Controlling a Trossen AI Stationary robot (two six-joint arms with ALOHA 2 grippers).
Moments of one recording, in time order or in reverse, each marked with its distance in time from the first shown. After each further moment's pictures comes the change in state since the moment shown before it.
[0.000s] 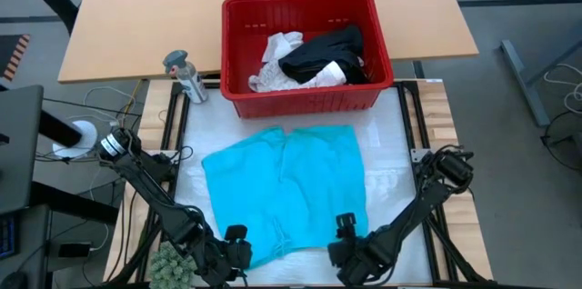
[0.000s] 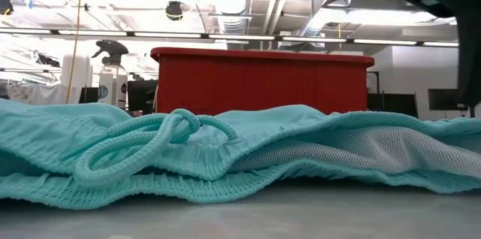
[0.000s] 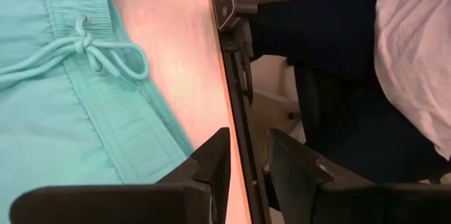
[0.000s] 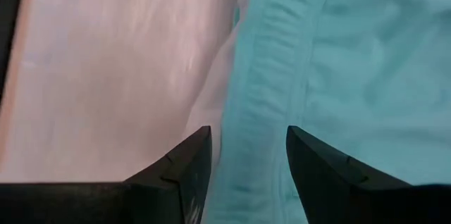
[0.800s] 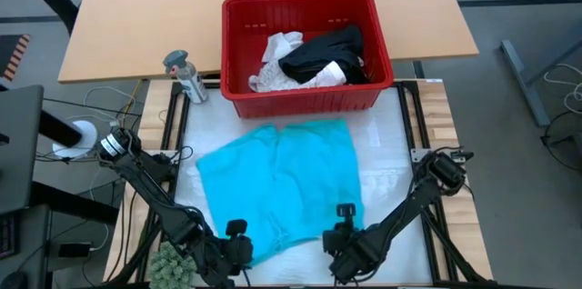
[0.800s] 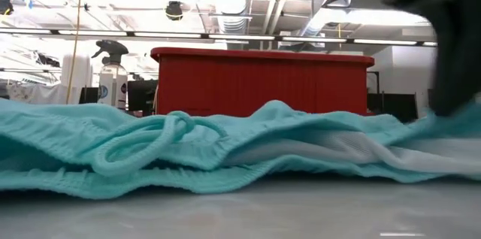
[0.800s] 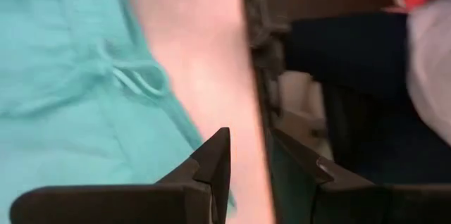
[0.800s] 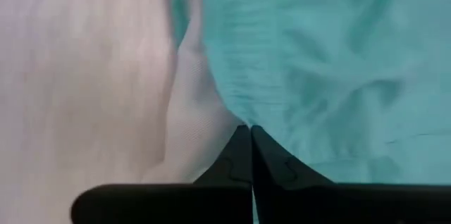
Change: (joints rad) left arm 0.001 0.002 0.000 -0.024 -0.157 -0.003; right arm -0.060 0.049 0.084 -0.172 0.124 0.118
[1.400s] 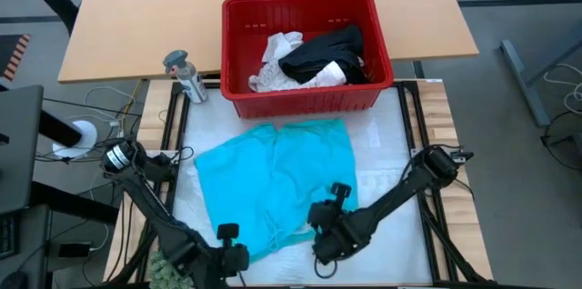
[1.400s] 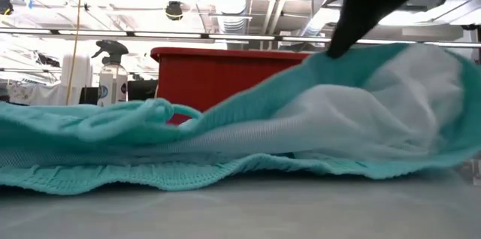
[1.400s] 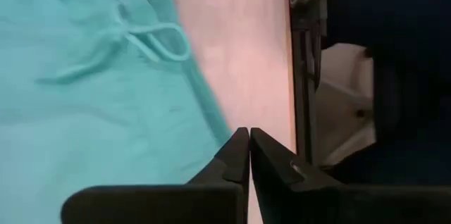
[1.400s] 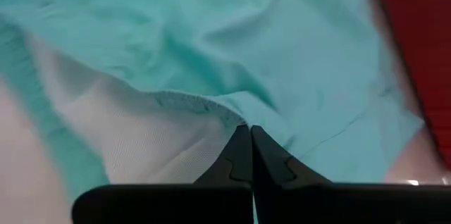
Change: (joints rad) left arm -0.073 0.121 0.226 -0.352 -0.078 -0.122; right arm -0.134 -0.002 0.132 -0.133 0.215 0.182
